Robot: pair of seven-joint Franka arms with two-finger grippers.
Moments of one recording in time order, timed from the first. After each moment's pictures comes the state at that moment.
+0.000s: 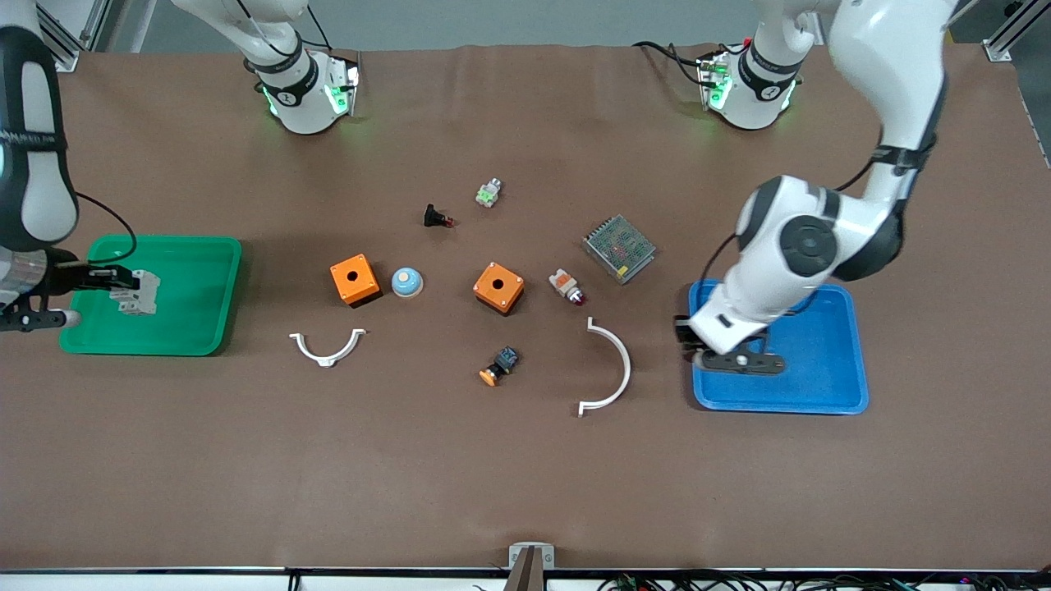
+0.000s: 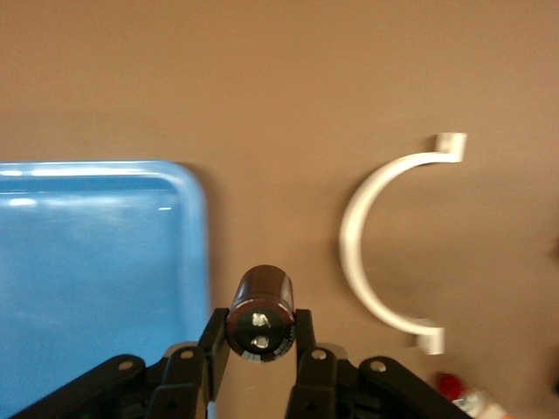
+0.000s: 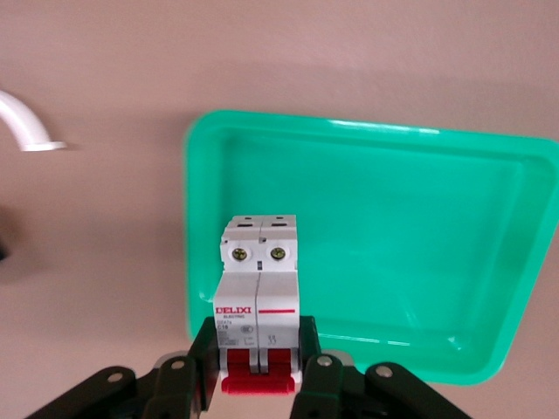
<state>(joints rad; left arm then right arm) -0.18 0.47 -0.25 -1.75 0.06 2.31 -0.39 -0.10 0.24 -0.23 -1.85 0.03 1.86 -0.41</state>
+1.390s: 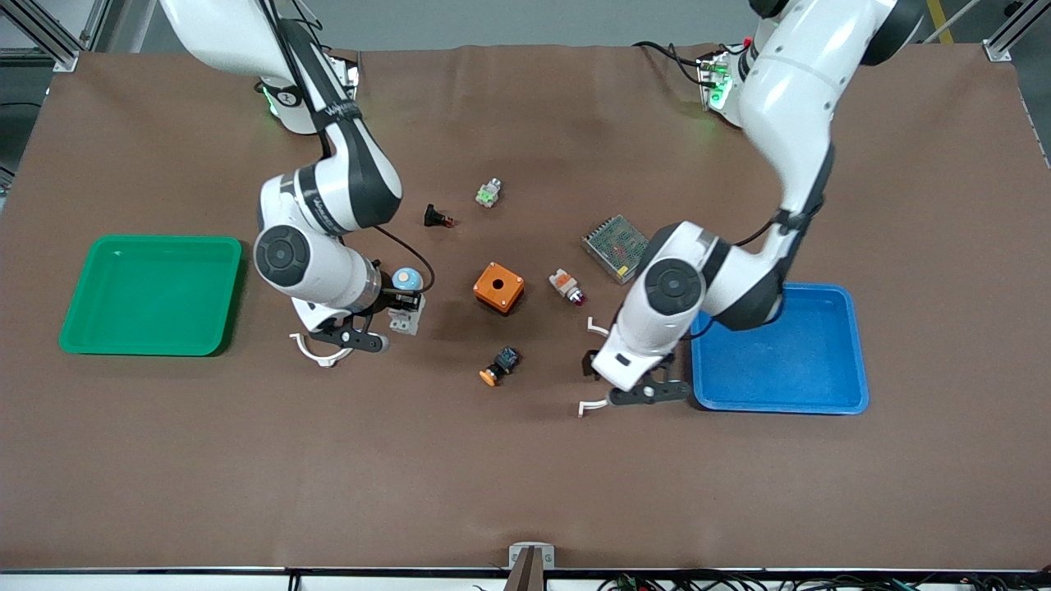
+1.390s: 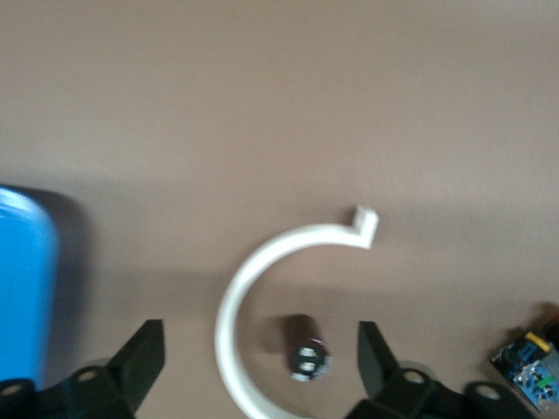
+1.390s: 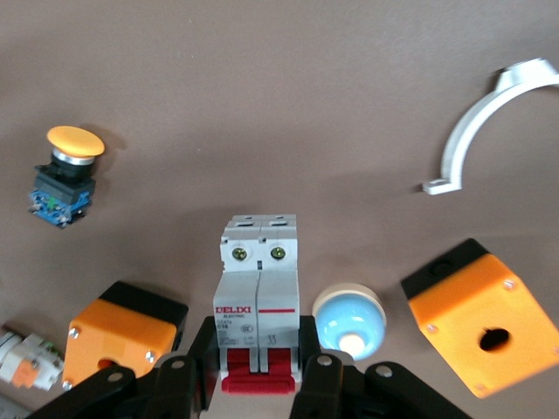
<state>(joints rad) -0.36 0.69 -0.16 -1.39 0.17 2.20 -0.68 0.62 0.45 -0.22 -1.77 0.34 2.10 0.46</state>
